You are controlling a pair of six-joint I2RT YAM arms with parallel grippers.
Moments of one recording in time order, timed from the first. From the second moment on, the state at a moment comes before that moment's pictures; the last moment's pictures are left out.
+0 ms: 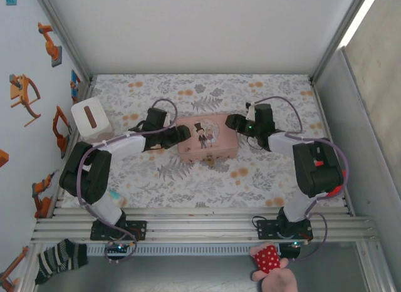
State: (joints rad) left arm -0.50 1.66 0.94 -0.13 0.36 -0.73; right arm 0.28 1.70 0.85 0.28 -0.47 0.62
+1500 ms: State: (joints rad) left arm -0.24 1.06 0.61 0.00 -0.19 -0.29; right arm 0.05 1.04 0.47 0.15 -0.12 0.05
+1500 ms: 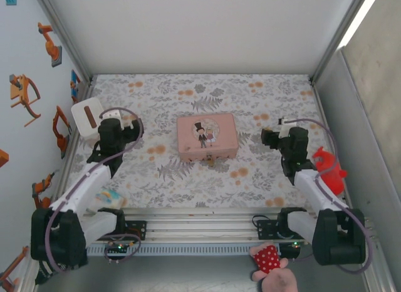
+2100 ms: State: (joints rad) left arm -0.71 1.19 0.44 0.05 0.29 -0.53; right arm 0.36 0.96 0.40 -0.07 -0.54 0.43
